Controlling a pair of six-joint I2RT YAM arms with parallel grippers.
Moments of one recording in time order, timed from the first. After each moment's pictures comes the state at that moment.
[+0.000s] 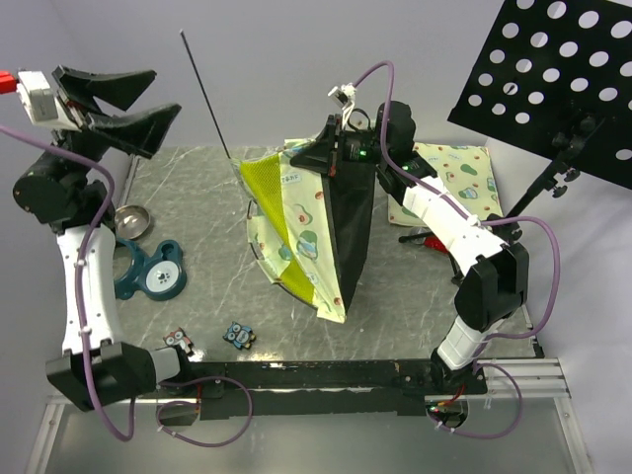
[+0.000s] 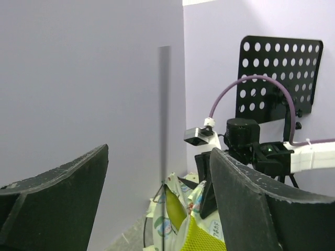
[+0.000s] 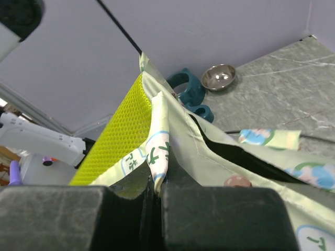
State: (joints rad) left arm 0.29 1.21 1.40 0.98 0.95 -0.97; right arm 0.45 1.67 1.60 0.12 -0.98 0.43
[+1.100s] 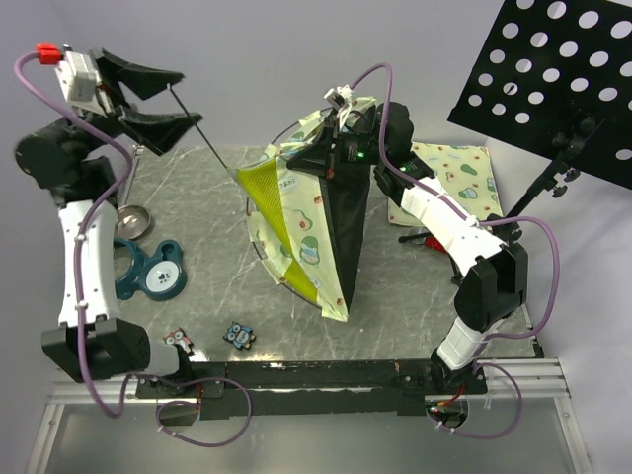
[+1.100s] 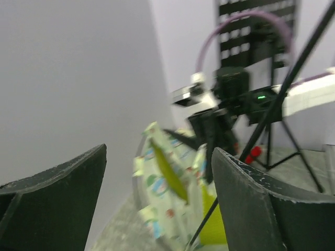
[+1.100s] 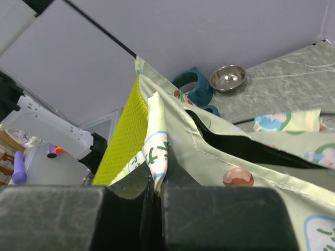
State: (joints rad) left arm 0.19 1.38 1.59 0.97 1.20 -0.91; right arm 0.47 1.67 1.60 0.15 -1.02 0.43
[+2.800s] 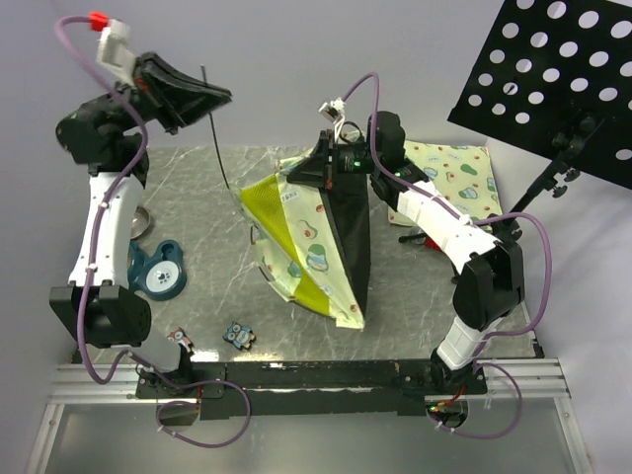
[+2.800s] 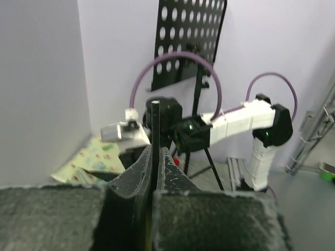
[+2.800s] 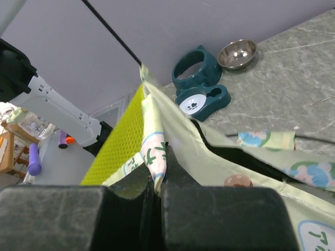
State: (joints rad) left arm 0.05 1.55 1.73 1.11 1.18 -1.29; right arm 0.48 1.69 1.53 0.14 -1.04 0.43
